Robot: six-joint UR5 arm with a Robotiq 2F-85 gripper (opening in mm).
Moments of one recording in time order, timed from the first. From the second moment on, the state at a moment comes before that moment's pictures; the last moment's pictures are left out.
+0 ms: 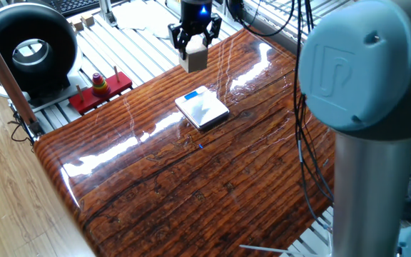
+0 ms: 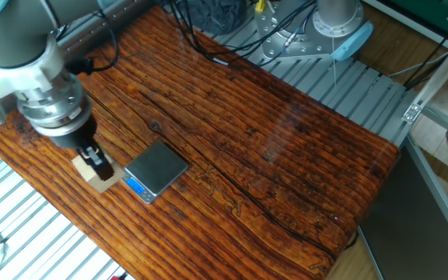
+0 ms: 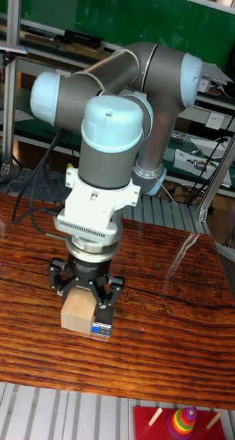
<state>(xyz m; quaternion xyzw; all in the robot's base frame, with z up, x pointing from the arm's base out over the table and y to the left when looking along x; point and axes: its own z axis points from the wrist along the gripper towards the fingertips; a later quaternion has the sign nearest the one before) 0.676 -0.036 0.112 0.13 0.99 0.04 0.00</state>
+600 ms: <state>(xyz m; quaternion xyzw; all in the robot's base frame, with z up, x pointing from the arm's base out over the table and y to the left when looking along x) 0.653 -0.026 0.100 0.14 0.99 0.04 0.02</state>
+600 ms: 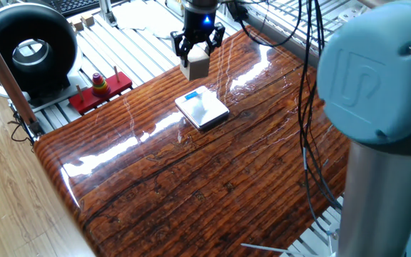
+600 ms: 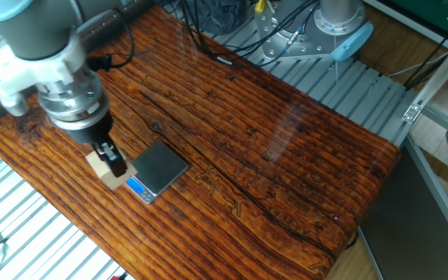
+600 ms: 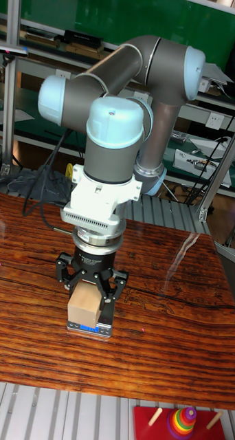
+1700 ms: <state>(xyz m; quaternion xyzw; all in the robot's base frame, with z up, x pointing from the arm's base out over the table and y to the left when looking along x) 0.617 -0.010 0.073 0.08 1.00 0.03 0.04</state>
